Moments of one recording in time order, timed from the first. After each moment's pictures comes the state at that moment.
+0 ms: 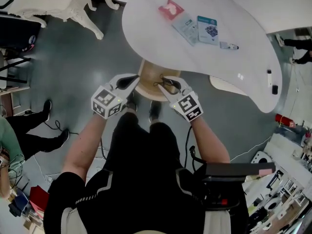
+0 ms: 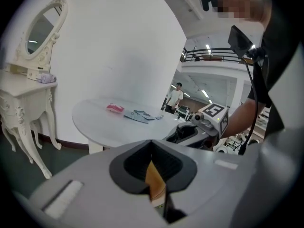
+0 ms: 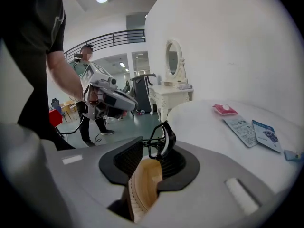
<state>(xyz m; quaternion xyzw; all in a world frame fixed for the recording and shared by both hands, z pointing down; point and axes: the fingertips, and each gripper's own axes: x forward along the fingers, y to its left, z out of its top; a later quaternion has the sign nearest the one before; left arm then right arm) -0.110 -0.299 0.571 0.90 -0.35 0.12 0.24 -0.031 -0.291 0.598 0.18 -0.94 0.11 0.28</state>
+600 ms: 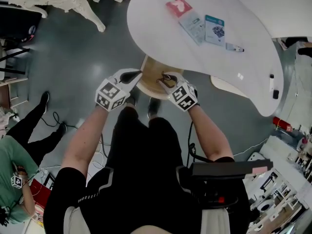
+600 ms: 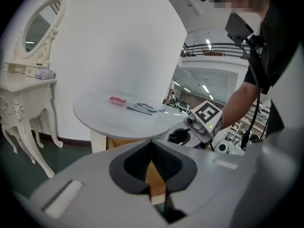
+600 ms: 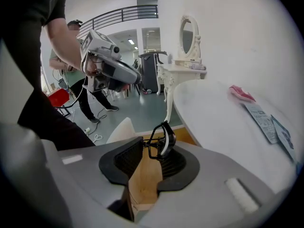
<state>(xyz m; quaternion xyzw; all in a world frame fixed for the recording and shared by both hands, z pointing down) -0.118 -0.305 0.610 0.89 -0.35 0.15 0.24 -0.039 -0.294 0.681 0.11 -0.91 0.08 0.40</state>
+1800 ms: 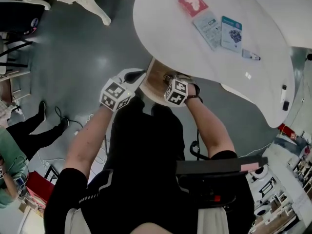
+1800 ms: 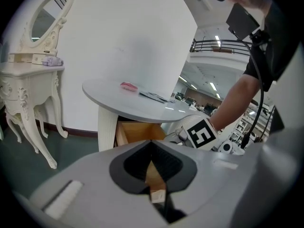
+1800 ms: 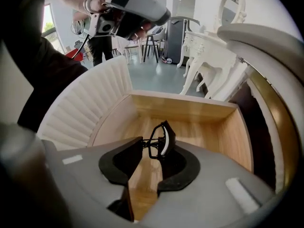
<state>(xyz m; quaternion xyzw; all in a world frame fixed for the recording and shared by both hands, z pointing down) -0.131 -0.321 0.673 0.87 -0.37 0.17 0.27 -0.045 -0.294 0.810 -0.01 -0.82 -0.01 0.57</state>
